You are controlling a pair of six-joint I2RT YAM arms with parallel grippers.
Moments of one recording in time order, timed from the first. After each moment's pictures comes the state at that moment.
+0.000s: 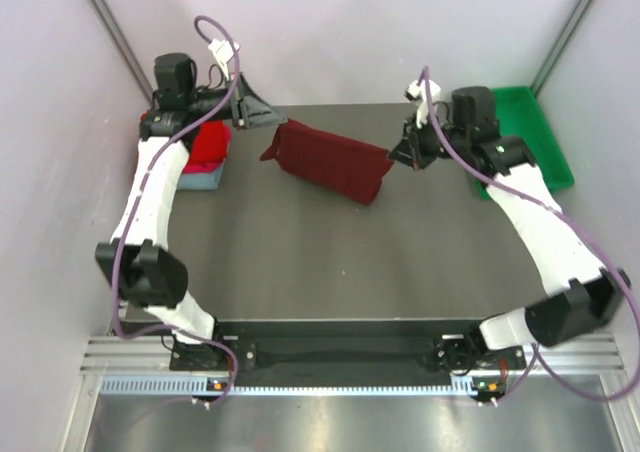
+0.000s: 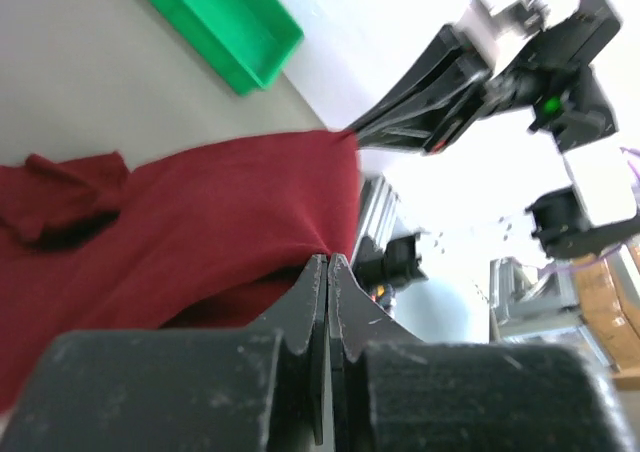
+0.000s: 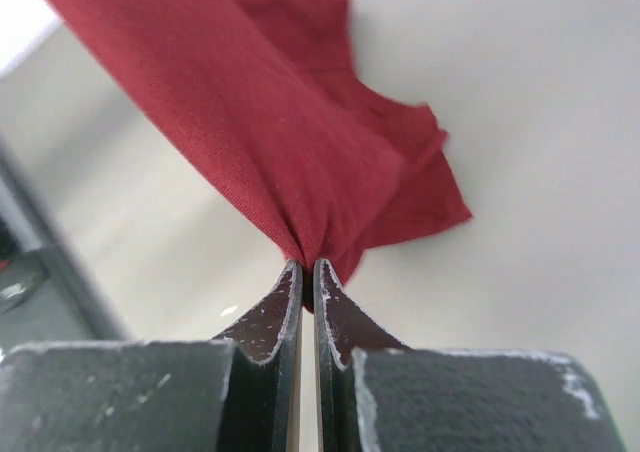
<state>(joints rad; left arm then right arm) -0.05 1.68 1.79 -0.41 1.20 -0.54 0.33 1.44 1.54 -0.65 -0.50 -0.10</state>
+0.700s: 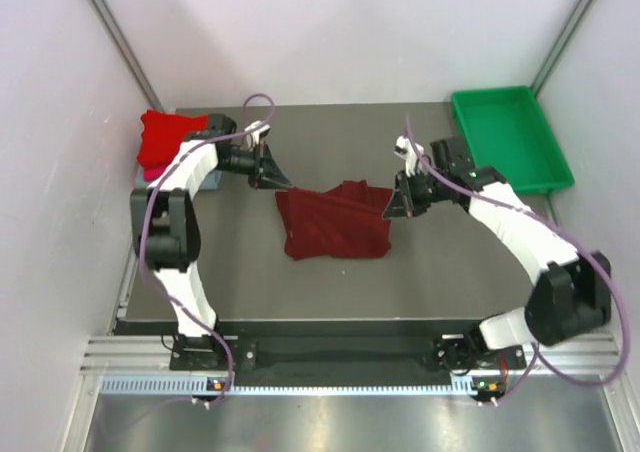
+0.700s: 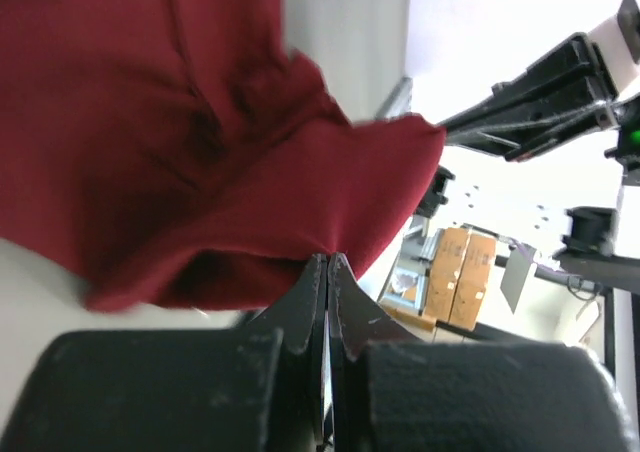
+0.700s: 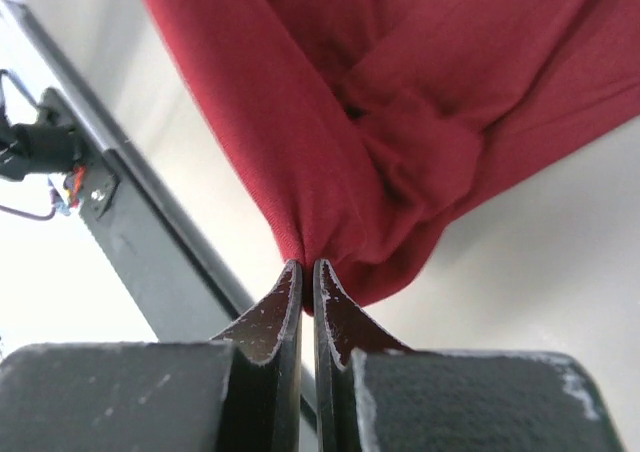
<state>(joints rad) -0.05 1.83 1.46 -0.83 1.13 -0.26 0.33 1.34 1.10 -0.65 -0.65 0.05</state>
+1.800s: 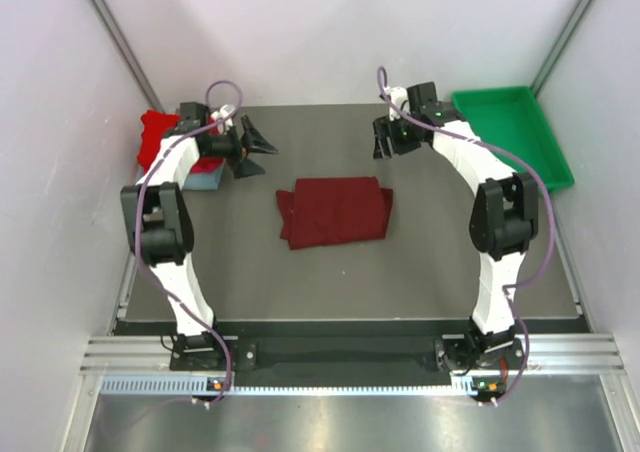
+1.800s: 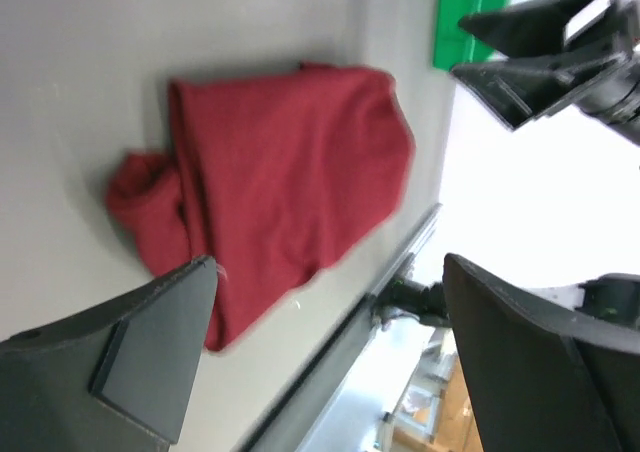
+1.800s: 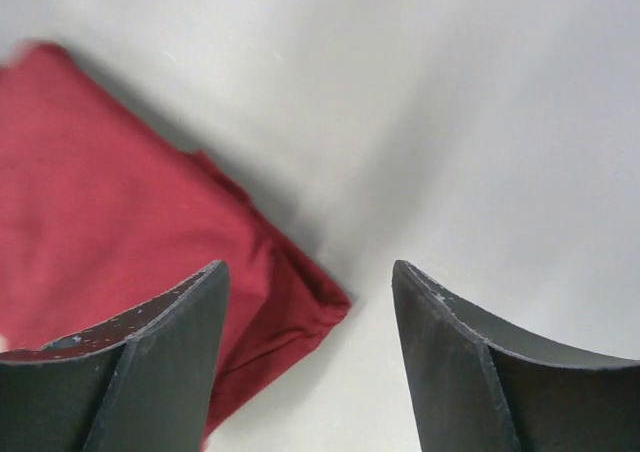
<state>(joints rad) 0.06 2.04 1.70 -0.68 0.98 -0.39 0.29 2.07 1.80 -0.62 -0.31 -0.10</state>
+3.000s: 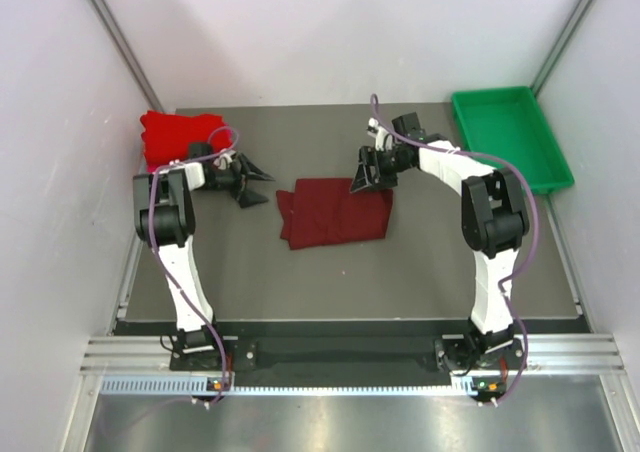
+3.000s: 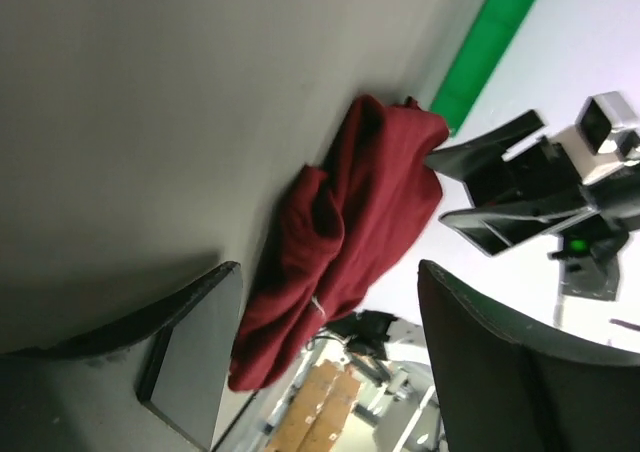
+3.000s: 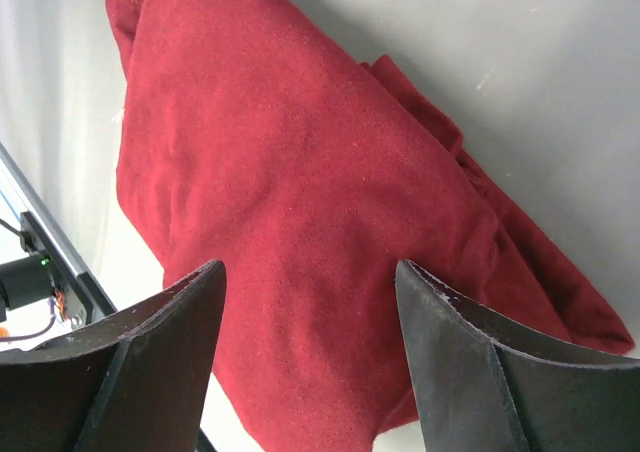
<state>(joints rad) 0.15 2.20 1.40 -0.33 1.05 -0.71 0.33 2.09 1.60 -0.52 -0.66 0.16</state>
